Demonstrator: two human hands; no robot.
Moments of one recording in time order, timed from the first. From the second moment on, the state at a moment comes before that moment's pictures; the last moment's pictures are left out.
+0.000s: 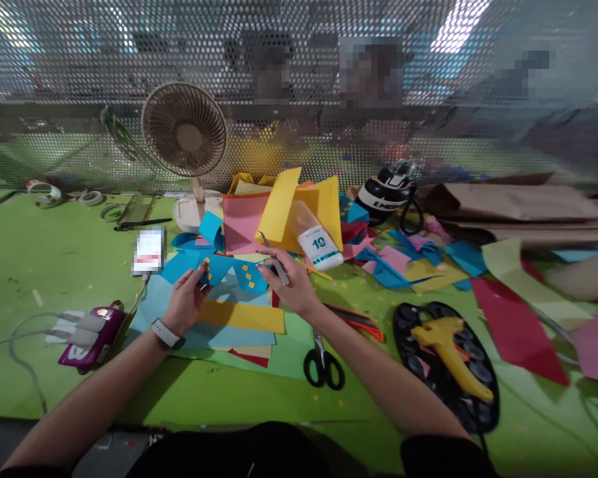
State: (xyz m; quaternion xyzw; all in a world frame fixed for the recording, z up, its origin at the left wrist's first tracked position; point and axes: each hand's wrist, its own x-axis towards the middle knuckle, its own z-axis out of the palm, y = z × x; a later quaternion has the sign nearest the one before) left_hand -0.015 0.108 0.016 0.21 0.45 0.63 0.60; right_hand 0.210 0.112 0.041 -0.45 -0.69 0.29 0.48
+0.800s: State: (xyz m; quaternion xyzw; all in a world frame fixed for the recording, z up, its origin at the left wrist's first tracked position) left_hand -0.014 0.121 0.046 0.30 0.41 0.70 0.50; right_hand 0.232 0.128 0.048 -0.39 -0.74 0.24 0.48
